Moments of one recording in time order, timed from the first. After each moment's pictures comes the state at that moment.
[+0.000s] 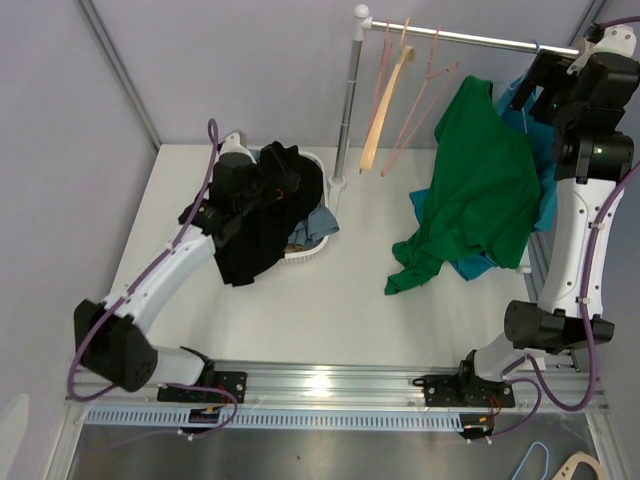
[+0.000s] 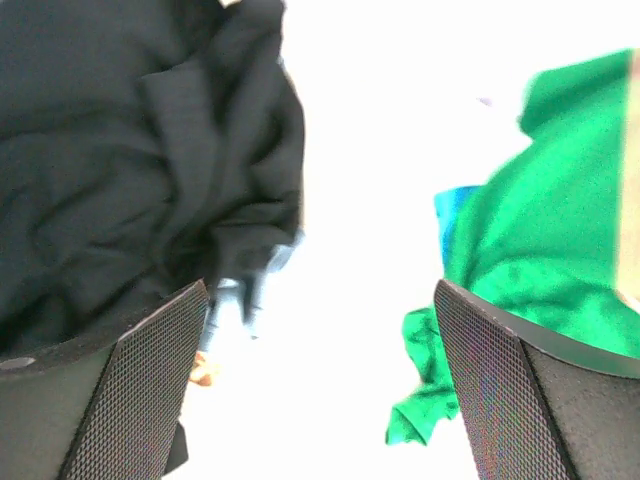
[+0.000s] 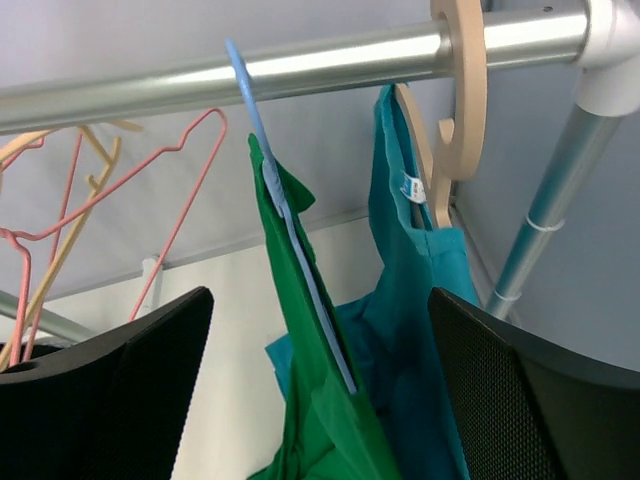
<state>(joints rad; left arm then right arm) -0.40 1.39 1.21 -0.26 -0.10 -0.71 -0.13 1.58 2.20 -0.80 0.08 0.17</state>
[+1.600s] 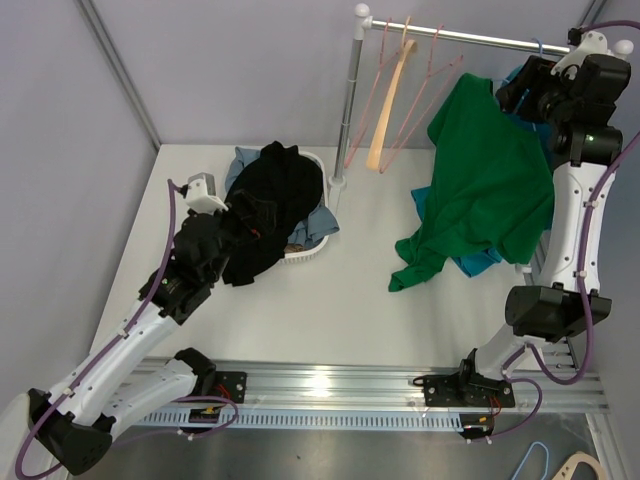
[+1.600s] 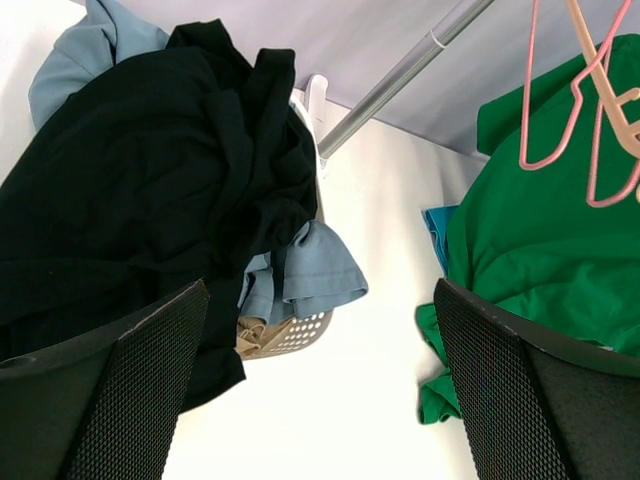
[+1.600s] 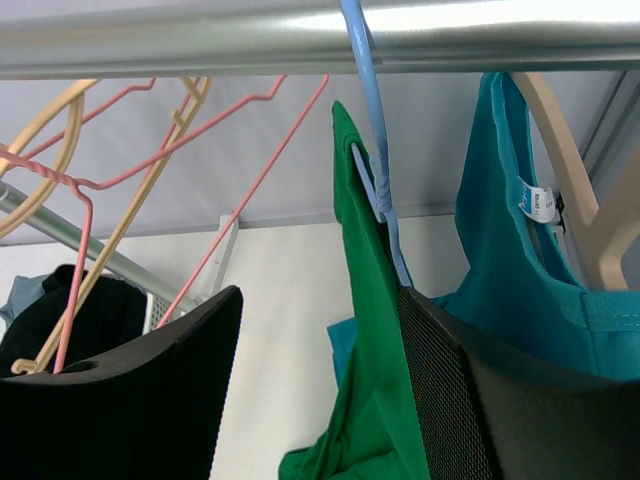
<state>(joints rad) -0.57 0.84 0.86 -0.19 -0.36 -0.60 -0.21 1.68 2.14 -0.68 -0.30 0.18</state>
